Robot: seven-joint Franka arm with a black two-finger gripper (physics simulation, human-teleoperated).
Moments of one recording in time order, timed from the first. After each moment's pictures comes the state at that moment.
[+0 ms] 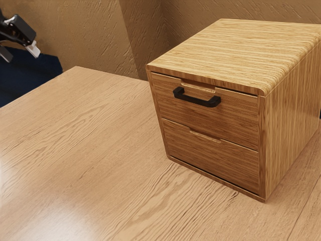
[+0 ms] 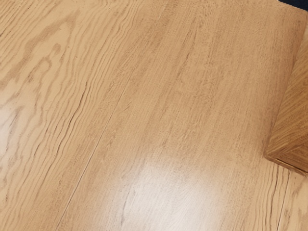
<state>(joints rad) 0.00 -0.06 0.46 -1.24 -0.07 1.49 0.05</state>
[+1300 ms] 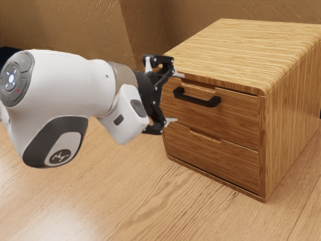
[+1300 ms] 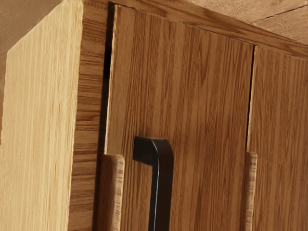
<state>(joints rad) -0.15 -0.39 -0.09 -2.14 0.33 2.69 1.07</state>
